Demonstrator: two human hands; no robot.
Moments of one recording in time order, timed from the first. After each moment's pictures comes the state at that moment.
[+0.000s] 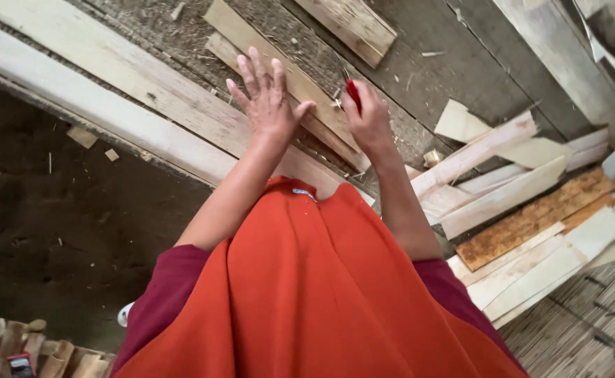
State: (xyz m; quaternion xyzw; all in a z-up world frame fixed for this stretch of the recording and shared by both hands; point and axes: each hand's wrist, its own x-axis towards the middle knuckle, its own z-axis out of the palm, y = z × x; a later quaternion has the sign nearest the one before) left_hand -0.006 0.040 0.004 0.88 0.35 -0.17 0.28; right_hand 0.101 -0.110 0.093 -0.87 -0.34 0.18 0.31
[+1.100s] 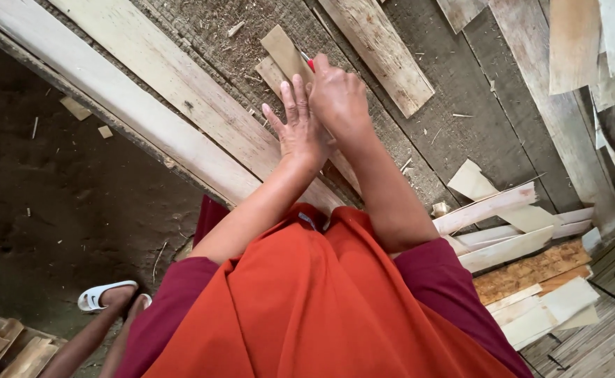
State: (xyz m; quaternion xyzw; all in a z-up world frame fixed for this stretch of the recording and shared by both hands) left_hand 0.006 0.077 0.032 0.82 0.32 -0.30 0.37; right_hand 0.104 0.090 0.072 -0.86 -0.36 0.36 -0.06
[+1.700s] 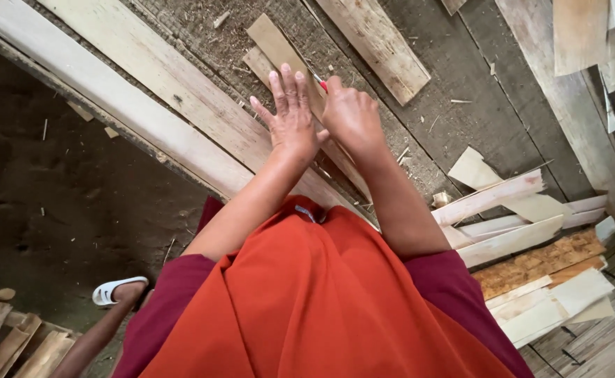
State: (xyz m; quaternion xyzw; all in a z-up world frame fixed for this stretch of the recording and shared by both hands) left_hand 0.005 0.067 0.027 0.84 0.30 -0.32 0.30; right_hand 0.110 0.028 0.083 -0.86 -0.35 0.37 -0.09
